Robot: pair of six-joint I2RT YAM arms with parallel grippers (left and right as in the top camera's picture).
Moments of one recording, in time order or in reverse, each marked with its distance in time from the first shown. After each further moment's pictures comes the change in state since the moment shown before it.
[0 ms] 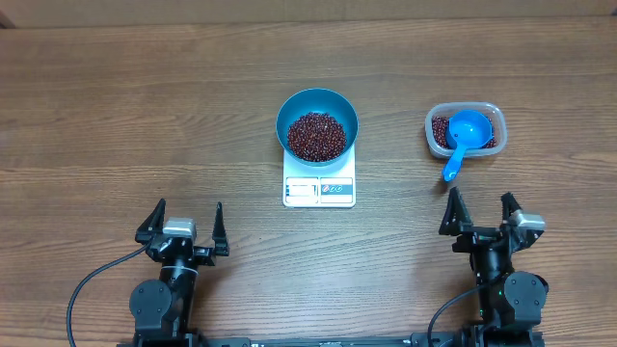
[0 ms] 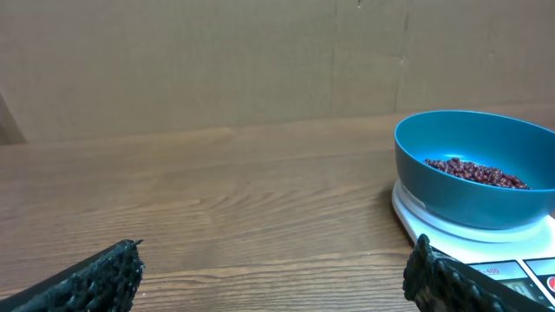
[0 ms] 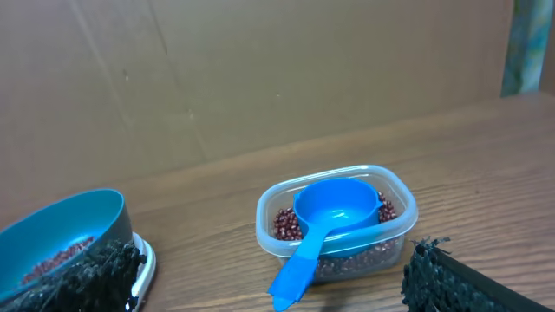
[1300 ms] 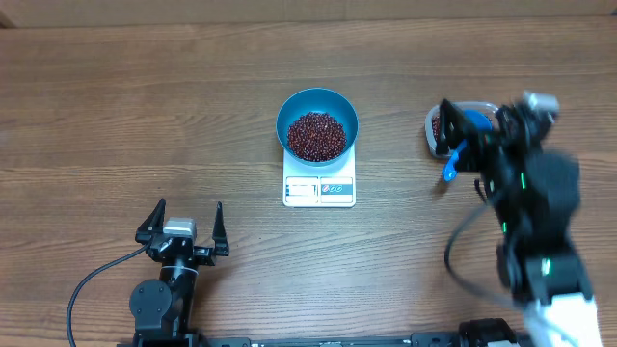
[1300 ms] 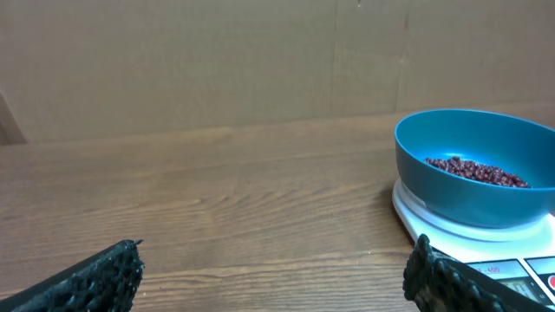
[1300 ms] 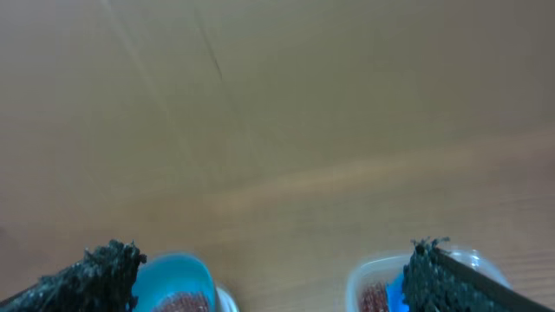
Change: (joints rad) left arm 0.000 0.002 0.000 0.000 0.000 0.003; right arm 0.144 0.793 0.716 -0.043 0.013 0.100
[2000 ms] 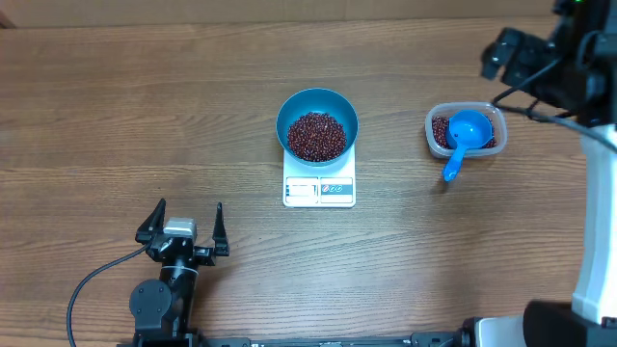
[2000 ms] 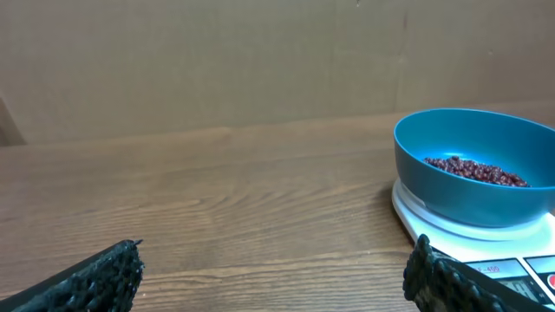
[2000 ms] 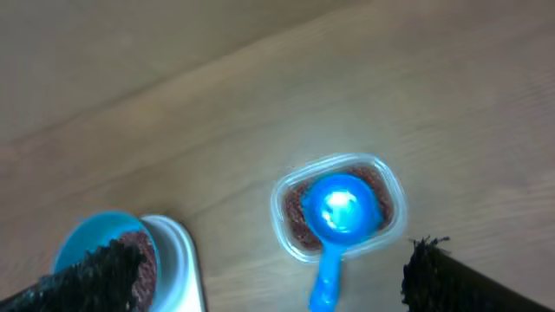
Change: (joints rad) left arm 0.000 0.000 0.000 0.000 0.003 0.003; right arm -0.145 0.766 1.165 -1.084 -0.023 0.000
